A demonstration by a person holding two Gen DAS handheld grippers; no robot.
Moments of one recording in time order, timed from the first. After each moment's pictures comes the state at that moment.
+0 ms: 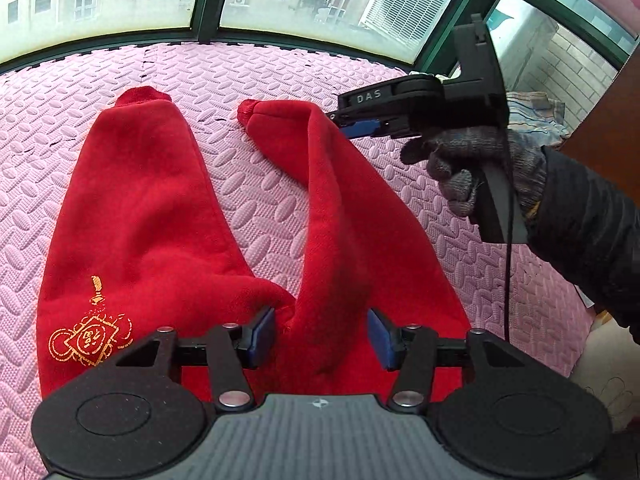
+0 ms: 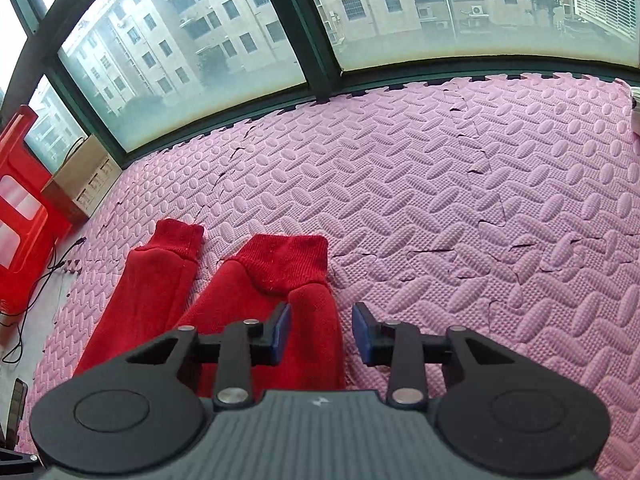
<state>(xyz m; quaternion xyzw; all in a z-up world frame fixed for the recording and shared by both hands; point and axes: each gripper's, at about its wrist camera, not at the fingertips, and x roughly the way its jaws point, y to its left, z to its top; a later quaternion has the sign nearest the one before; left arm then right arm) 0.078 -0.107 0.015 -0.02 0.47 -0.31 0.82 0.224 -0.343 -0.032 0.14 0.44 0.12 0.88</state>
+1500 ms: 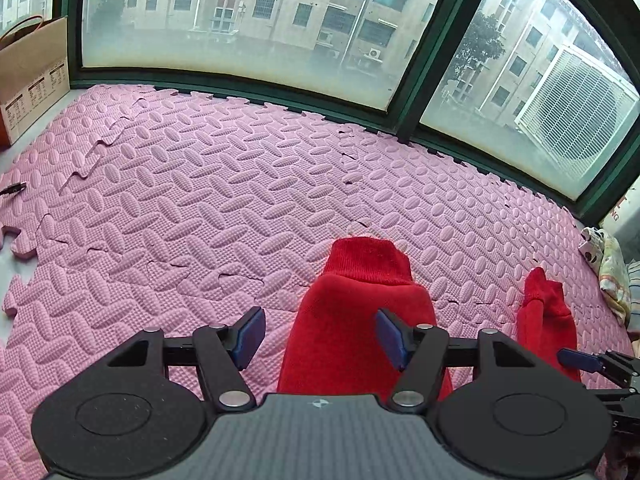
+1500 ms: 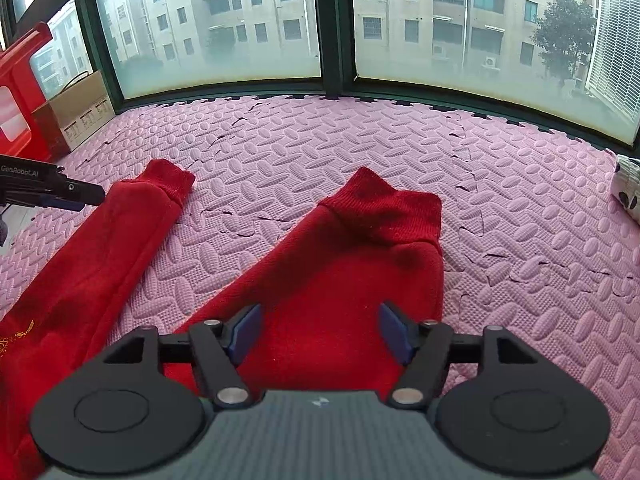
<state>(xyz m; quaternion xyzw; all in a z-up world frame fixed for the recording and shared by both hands) 0.263 -0.016 -0.004 -0.10 0.44 -0.12 0.88 0.190 -0.320 -0.033 0.00 0.42 0.10 0.90</state>
